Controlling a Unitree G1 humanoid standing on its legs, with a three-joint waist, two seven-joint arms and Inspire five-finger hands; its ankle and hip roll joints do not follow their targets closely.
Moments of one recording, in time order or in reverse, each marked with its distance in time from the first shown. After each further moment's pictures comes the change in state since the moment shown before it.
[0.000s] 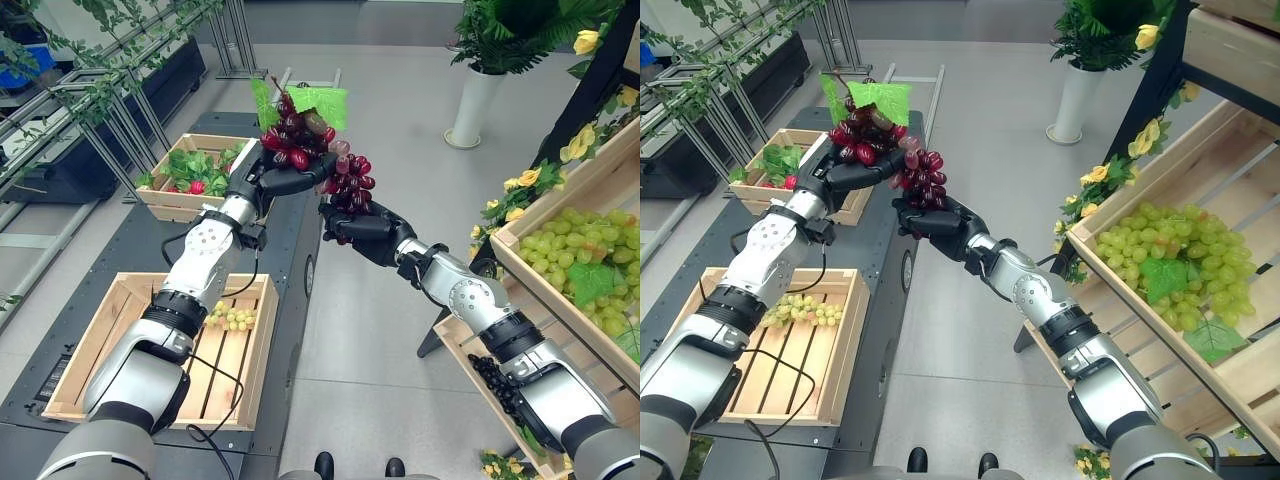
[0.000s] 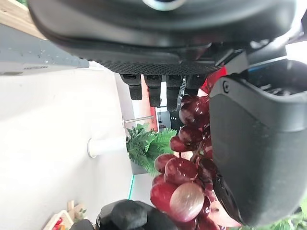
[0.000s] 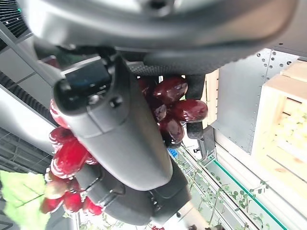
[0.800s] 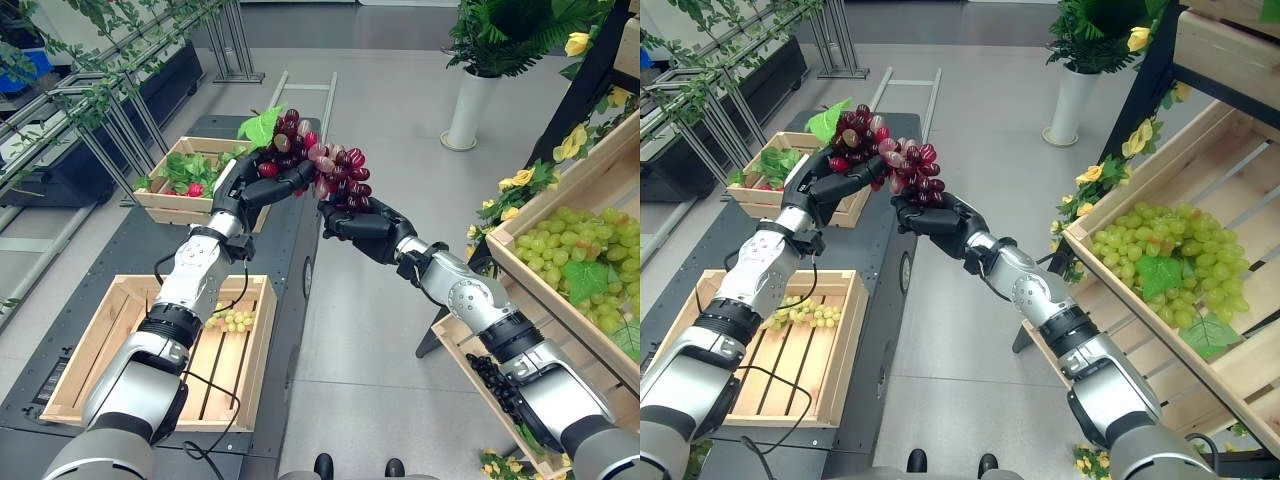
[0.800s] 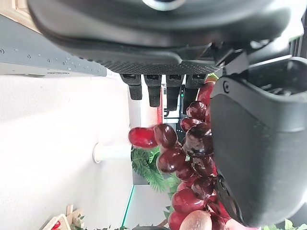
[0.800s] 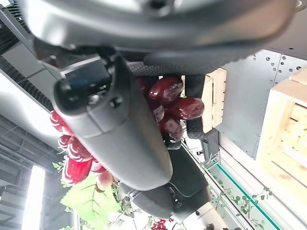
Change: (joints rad) left arm 0.060 -0.003 0.053 0.039 -0.042 0.000 -0.016; right arm 0.000 -0.002 -0.005 -0.014 -0.042 -0.019 0.000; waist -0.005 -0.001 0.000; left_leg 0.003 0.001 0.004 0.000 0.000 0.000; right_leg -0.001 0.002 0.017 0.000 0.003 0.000
